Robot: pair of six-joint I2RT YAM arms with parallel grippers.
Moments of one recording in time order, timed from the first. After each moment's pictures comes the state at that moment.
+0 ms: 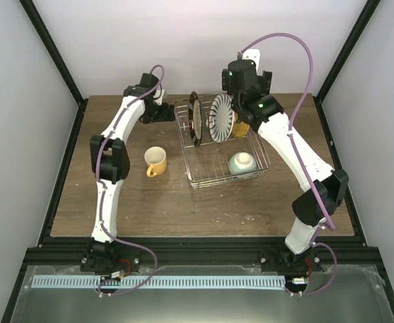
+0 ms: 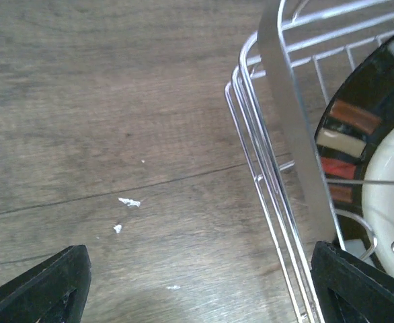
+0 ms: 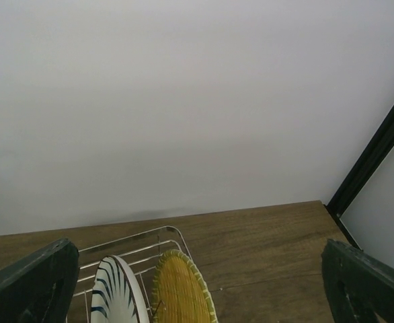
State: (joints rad) left arm -0.21 2.40 2.32 -1.05 0.20 -0.20; right arm 0.54 1.73 1.88 -0.47 0.73 0.14
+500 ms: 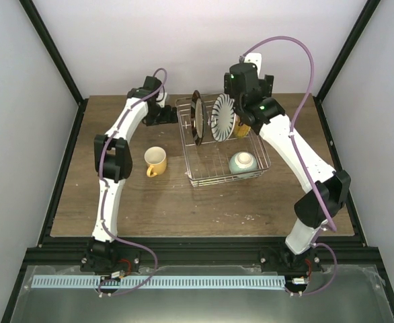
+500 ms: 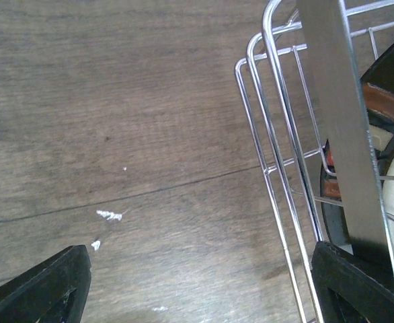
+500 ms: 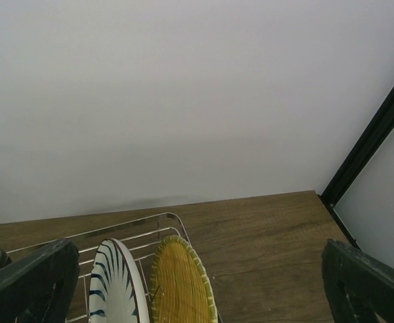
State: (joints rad) left arm -0.23 2.45 2.35 -1.04 0.22 -0.21; right arm 0.53 1.71 1.83 -0.47 0.73 0.15
